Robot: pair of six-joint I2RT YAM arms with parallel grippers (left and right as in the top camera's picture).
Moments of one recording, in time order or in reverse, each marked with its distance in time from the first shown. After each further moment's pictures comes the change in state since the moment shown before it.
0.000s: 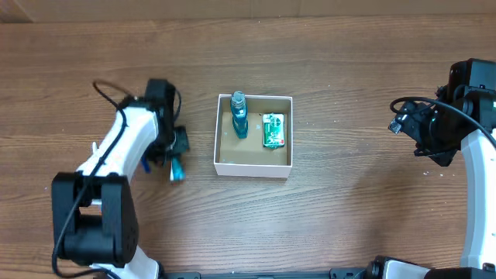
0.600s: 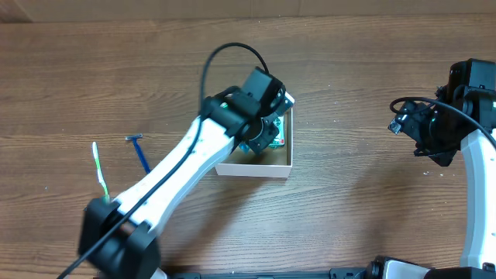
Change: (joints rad) left arm -0.535 -0.028 0.267 0.068 -0.006 0.476; right arm 0.000 0.000 -0.003 0.000 0.000 -0.003
